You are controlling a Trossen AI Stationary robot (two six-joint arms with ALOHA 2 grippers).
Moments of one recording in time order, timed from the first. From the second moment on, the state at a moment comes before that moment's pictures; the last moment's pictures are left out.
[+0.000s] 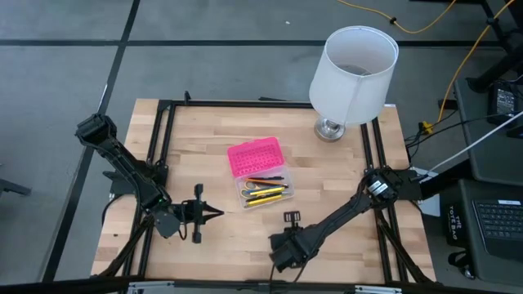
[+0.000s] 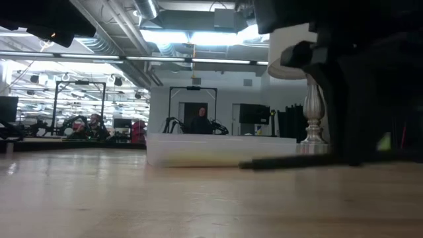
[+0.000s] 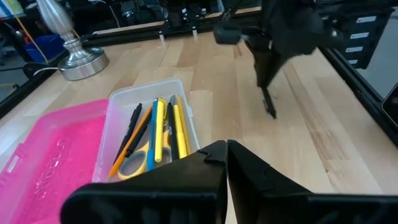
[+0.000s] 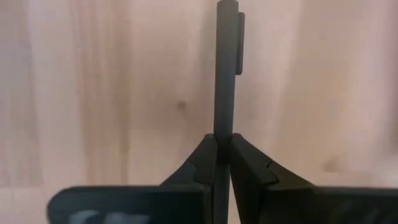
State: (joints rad) left arm -0.82 1.25 0.52 0.18 -0.86 -0.33; right arm 0.60 2.23 1.74 -1.07 0.22 0.49
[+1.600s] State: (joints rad) left arm -0.82 1.25 0.52 0.18 -0.81 -0.44; right arm 0.54 1.33 0.62 0.49 0.37 0.01
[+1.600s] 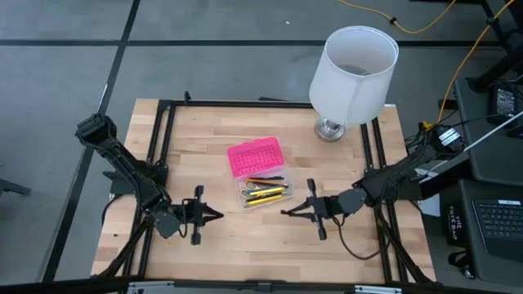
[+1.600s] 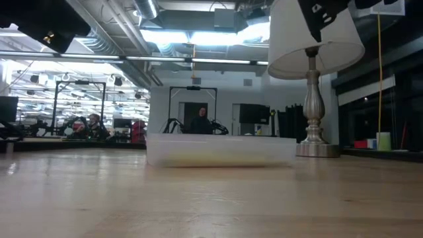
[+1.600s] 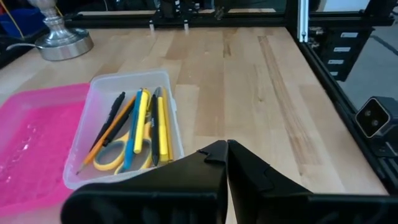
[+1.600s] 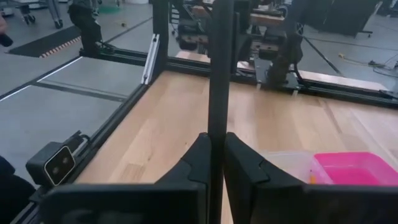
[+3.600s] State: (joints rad) left arm -0.72 1.25 0.52 0.20 -0.96 -0.32; right arm 0.10 1.88 1.29 -0.50 0.01 -0.15
